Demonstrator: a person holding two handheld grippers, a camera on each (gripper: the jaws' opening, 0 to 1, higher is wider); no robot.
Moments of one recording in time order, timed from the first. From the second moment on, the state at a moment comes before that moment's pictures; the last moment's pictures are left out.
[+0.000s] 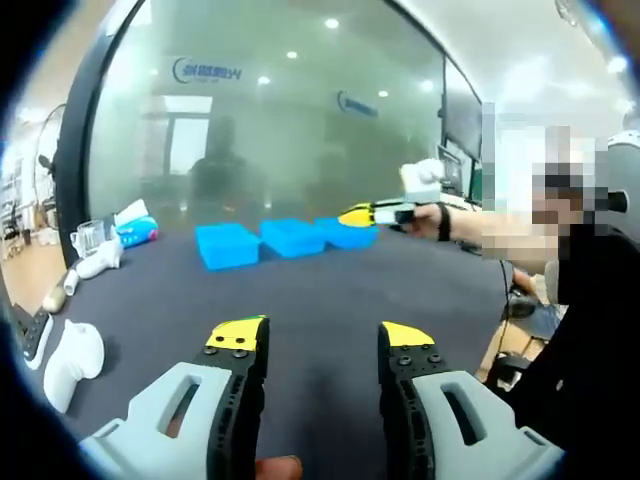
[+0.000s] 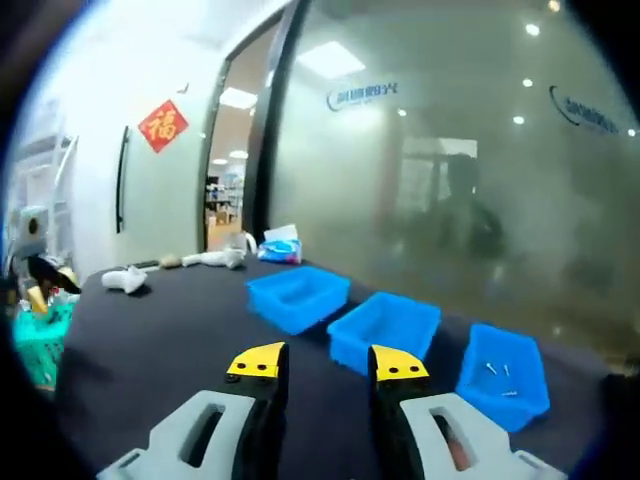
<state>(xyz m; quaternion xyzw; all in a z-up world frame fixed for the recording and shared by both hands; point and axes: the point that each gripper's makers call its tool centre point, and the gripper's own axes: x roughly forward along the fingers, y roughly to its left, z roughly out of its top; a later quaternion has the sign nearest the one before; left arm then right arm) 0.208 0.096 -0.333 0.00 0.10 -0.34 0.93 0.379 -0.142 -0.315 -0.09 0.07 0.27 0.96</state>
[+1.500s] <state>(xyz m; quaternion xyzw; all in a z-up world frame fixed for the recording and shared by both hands) 0.207 0.101 -0.333 -0.01 0.10 -0.34 0.94 0.231 -0.168 -0.351 -0.09 0.14 0.34 0.93</state>
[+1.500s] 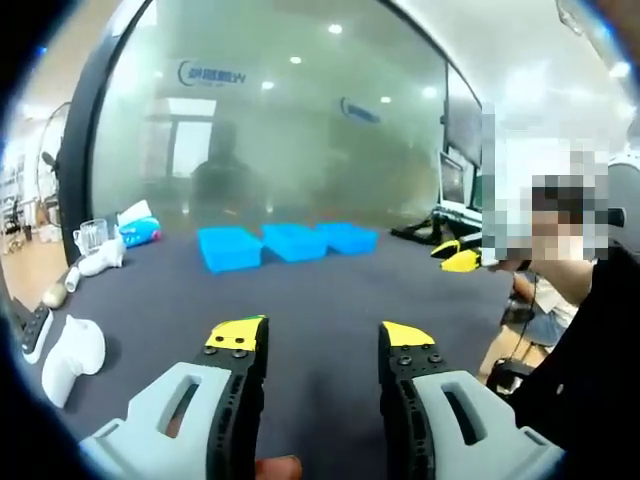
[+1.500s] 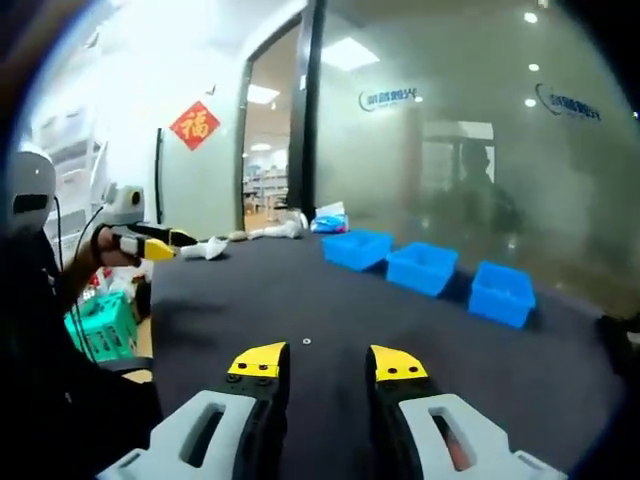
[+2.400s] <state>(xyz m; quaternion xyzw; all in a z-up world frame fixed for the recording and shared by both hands) 0.205 0.098 -0.344 -0.01 0.11 -0.35 0.93 0.270 -0.094 -0.393 -0.26 0.28 0.46 0.80</state>
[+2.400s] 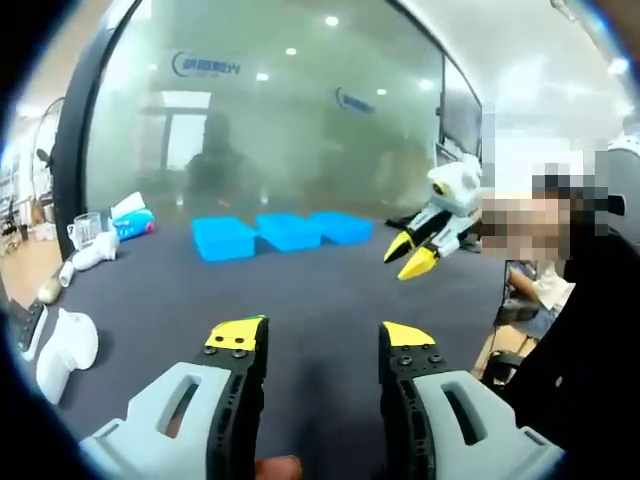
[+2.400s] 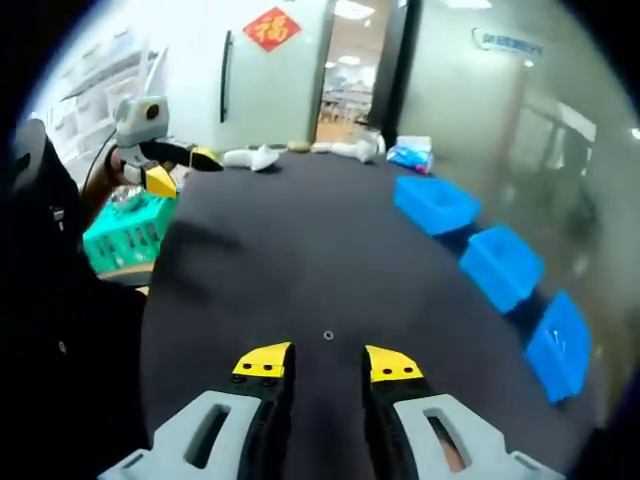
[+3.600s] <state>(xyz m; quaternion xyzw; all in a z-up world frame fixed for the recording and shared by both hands) 0.209 0.106 -0.356 -0.03 0.12 -0.34 0.93 0.283 -0.073 -0.441 -0.28 0.37 0.50 0.73</state>
